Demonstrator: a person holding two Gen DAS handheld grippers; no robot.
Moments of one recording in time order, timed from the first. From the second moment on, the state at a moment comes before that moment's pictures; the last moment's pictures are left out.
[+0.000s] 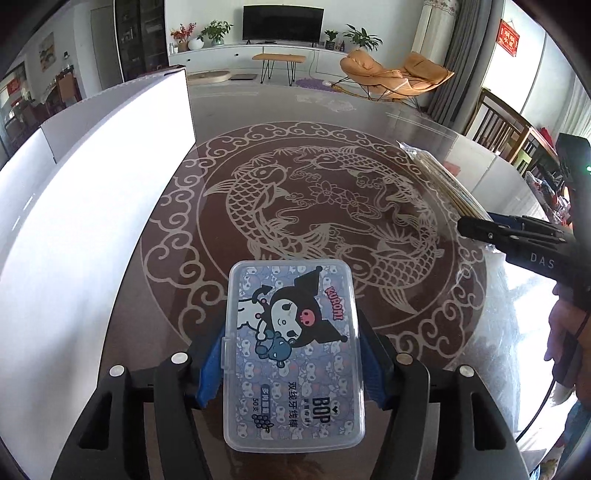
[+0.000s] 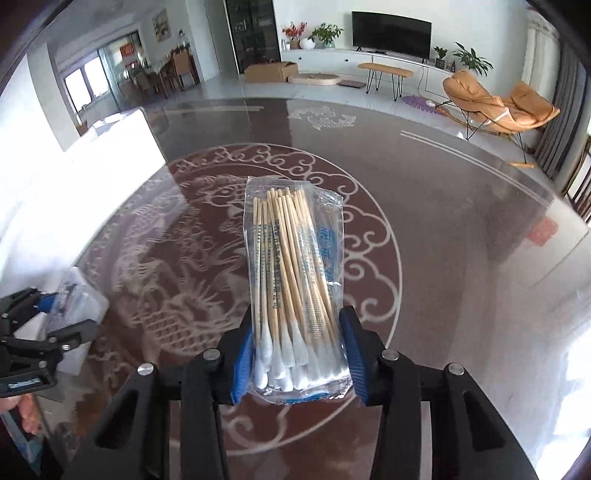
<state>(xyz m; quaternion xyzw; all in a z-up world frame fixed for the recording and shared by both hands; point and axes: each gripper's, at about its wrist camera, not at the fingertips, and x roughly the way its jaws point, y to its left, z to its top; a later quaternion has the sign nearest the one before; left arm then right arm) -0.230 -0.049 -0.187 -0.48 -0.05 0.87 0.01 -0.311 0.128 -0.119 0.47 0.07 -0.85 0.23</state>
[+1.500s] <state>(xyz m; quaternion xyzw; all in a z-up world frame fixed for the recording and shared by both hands) -0.175 -0.376 -0.144 -0.46 -0.15 0.84 -0.26 -0.251 -0.311 -0.083 0.43 0.23 -0.78 0.40</state>
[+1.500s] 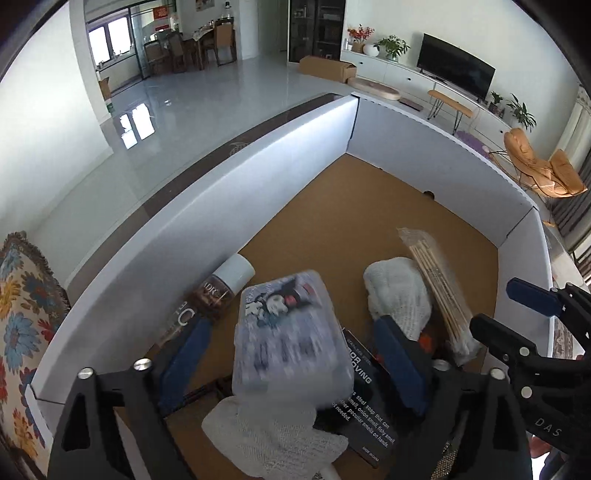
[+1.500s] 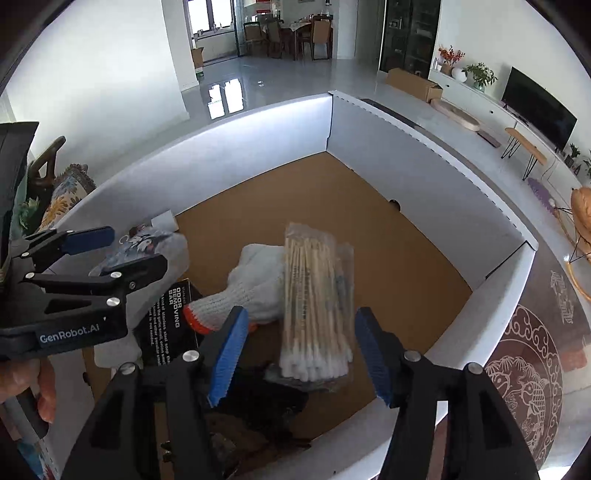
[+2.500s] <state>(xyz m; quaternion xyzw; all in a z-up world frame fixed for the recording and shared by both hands) -0.110 -0.274 -0.042 -0.37 -0.08 0.88 -0.30 -0.197 -0.223 -0.027 0.37 0.19 -0.82 0.40</state>
